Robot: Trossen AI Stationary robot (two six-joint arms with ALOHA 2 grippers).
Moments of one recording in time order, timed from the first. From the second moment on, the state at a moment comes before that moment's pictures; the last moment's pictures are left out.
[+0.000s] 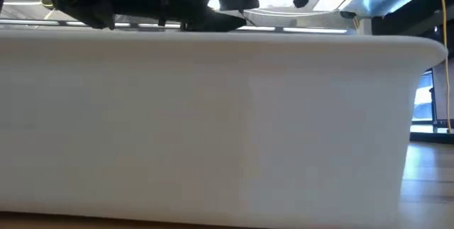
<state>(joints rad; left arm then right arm) -0.21 1.75 0.72 1.16 -0.62 -0.15 0.29 1.60 0.95 0.58 0.88 0.15</state>
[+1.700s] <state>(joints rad) -0.19 1.75 0.72 1.10 -0.59 -0.19 0.31 1.61 0.95 0.56 0.79 0.13</state>
